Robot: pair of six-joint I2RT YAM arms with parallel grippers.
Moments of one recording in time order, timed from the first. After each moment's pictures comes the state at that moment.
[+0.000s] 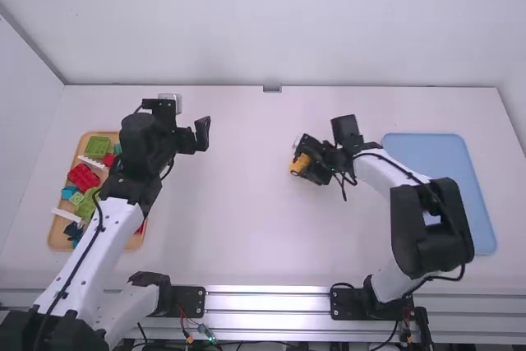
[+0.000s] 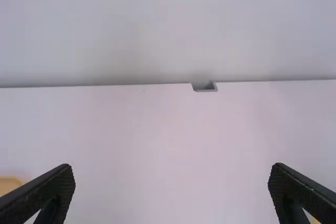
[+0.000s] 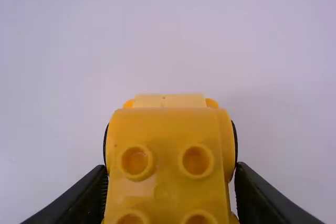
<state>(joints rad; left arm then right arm) -0.06 1.09 0.81 -0.07 0.14 -0.11 0.19 1.70 0.96 -0.37 -0.46 -0.84</state>
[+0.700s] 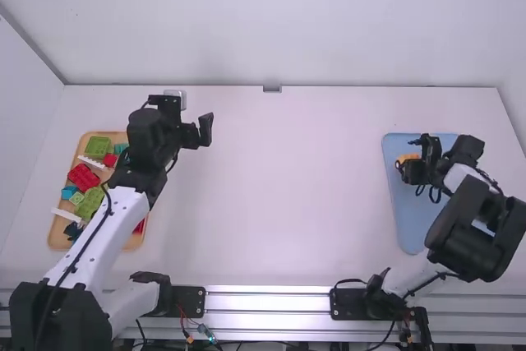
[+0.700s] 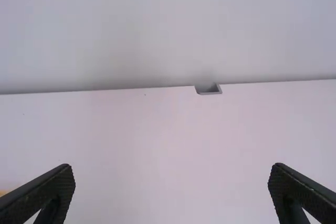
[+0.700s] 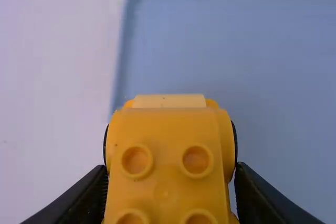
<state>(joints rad) -0.06 1.18 0.81 0.02 0.14 -0.09 -0.56 1.79 0.96 -0.31 -0.40 -0.55</state>
